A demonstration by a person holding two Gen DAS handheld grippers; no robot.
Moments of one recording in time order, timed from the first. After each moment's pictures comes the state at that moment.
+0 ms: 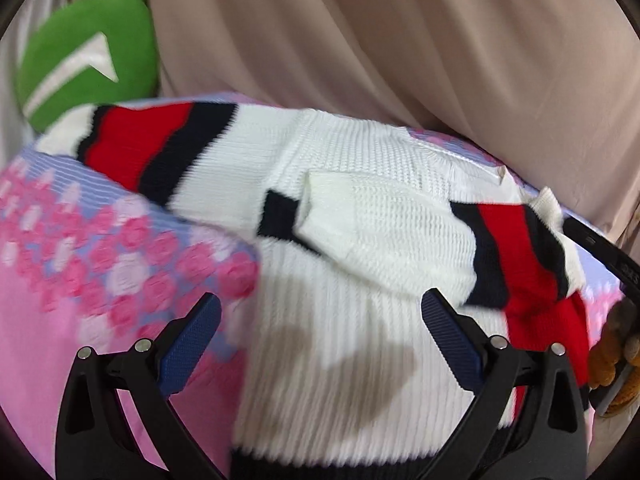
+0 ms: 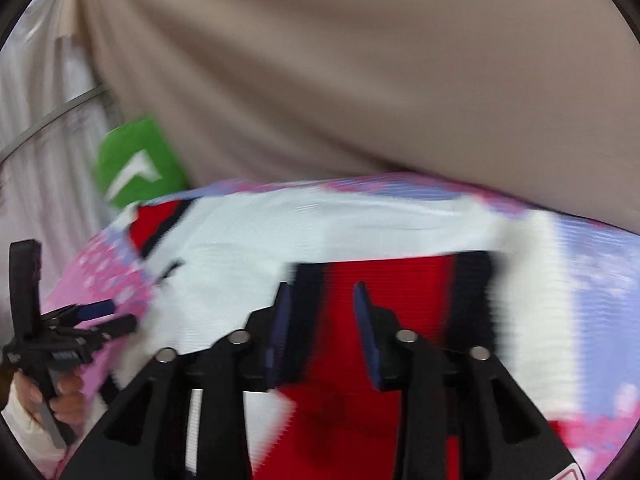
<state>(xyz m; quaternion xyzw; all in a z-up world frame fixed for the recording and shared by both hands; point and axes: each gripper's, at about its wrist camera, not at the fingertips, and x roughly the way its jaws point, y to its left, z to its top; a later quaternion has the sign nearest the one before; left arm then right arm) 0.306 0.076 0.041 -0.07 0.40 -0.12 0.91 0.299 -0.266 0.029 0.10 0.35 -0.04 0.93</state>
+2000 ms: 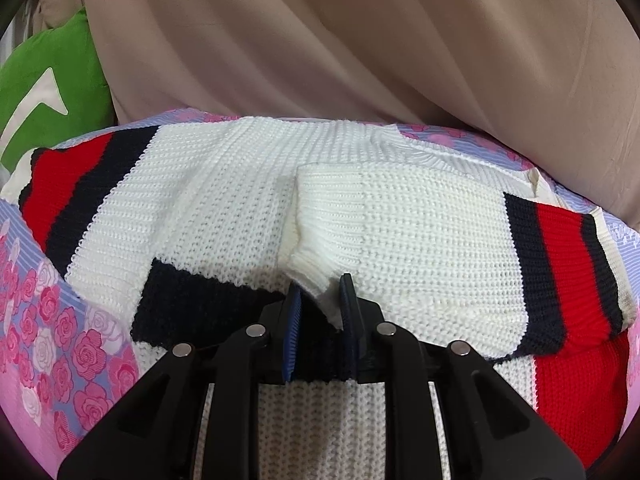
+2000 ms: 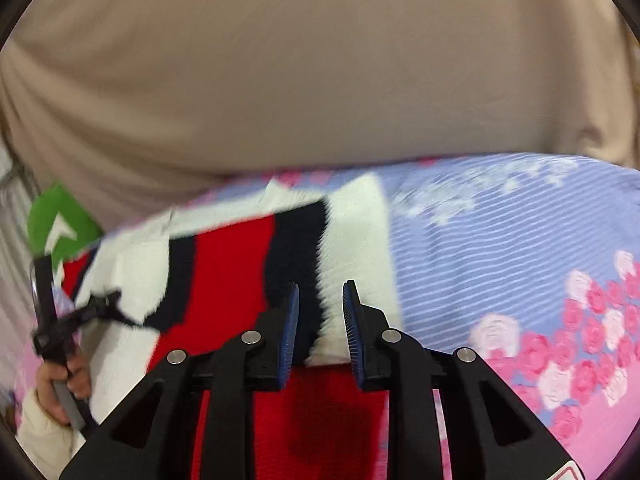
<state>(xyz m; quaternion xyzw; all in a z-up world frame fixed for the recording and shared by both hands) 0.376 0.003 0.012 -0.01 0.38 -0.09 0.92 0.205 -0.418 0.008 0.14 0.41 -0.14 0.89</state>
